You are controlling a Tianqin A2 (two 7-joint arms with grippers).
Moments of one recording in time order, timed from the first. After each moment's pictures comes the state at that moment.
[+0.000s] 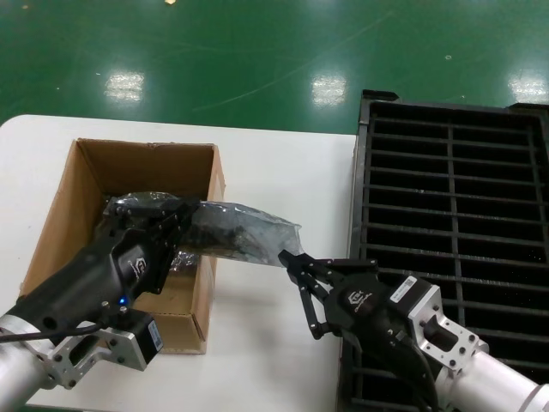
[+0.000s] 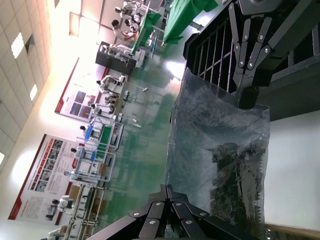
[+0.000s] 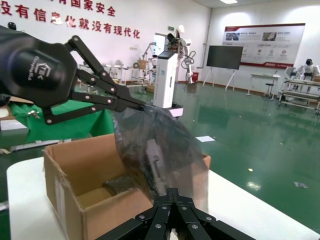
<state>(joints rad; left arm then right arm) -0.04 -0.70 1.69 -1.91 -1.28 0.25 0.38 0.30 0.39 -2.00 1.60 1.54 -0.40 0.22</state>
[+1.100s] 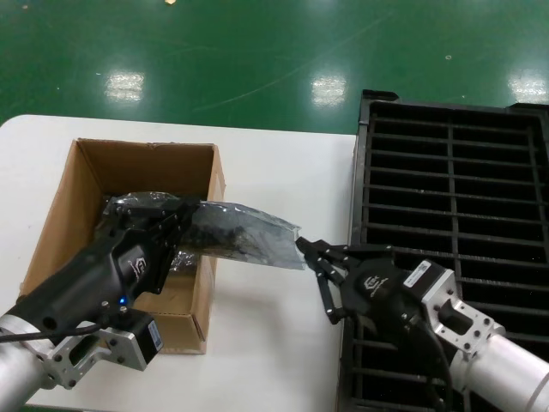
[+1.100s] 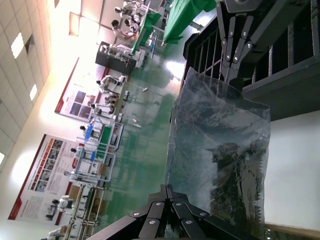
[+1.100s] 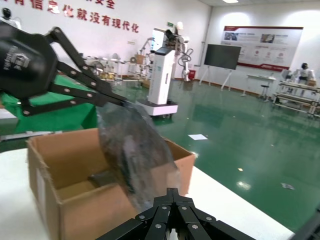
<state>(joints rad) -0.04 -0.70 1.69 -1.91 -1.28 0.25 0.38 0.34 0.41 -1.97 1.59 1.50 -0.43 0.24</state>
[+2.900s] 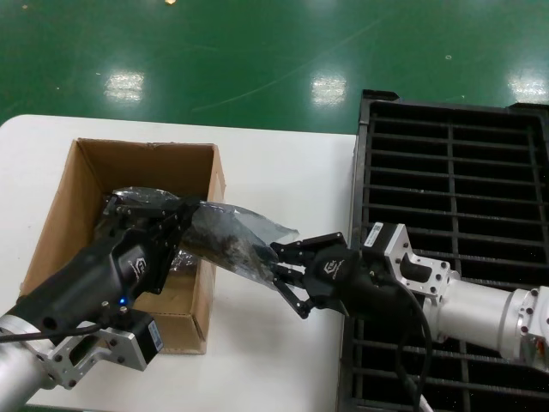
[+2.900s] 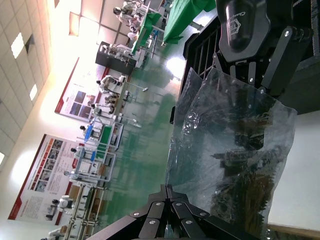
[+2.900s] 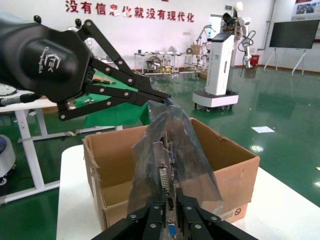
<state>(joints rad) -0.04 -0.70 1.69 -1.91 -1.28 0.25 0.38 0.64 0.35 -2.06 1.28 1.62 -0.76 0.19</state>
